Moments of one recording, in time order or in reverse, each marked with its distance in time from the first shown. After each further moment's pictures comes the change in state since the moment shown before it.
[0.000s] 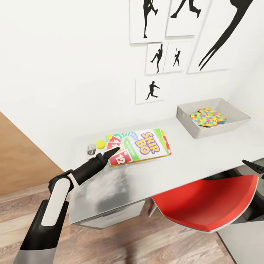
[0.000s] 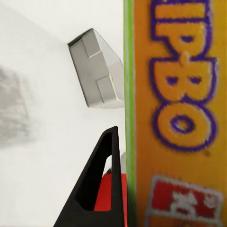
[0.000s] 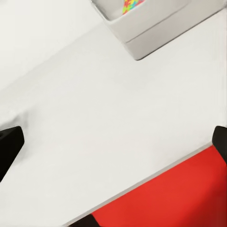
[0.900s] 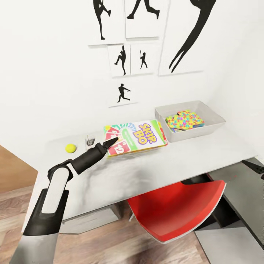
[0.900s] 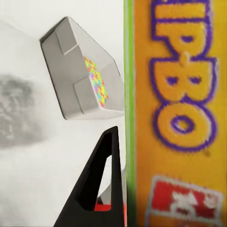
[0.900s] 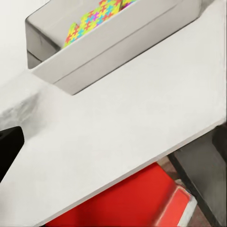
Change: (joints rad) left arm -0.095 0.002 0.002 0.000 0.033 0.005 0.114; right arm 0.001 0.002 0.002 0.000 0.000 0.000 0.002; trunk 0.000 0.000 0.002
